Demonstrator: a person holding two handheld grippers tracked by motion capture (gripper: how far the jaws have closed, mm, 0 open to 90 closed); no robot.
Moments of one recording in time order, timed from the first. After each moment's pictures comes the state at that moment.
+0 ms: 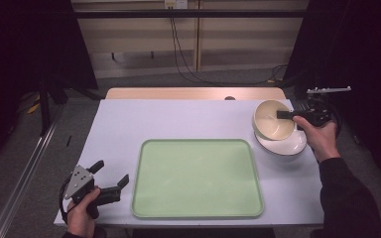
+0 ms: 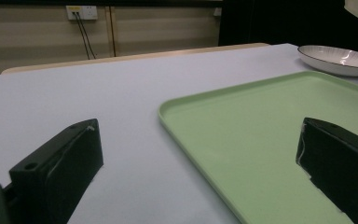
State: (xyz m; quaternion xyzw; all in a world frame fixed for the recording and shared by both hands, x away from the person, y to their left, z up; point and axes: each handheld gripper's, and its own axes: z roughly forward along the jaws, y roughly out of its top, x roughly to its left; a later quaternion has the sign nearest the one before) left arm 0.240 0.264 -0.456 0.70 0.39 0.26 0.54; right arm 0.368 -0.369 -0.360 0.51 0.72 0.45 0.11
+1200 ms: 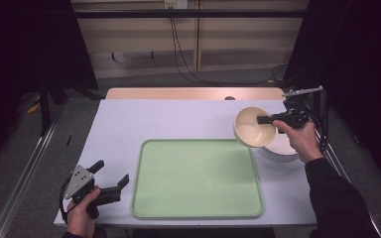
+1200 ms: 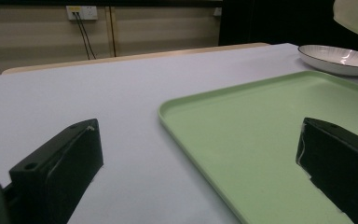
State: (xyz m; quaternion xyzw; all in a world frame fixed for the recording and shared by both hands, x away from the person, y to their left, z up) left arm 0.241 0.264 -0.456 0.70 0.39 0.26 0.54; right arm 0.375 -0.316 -0.366 0.47 0.76 0.43 0.08
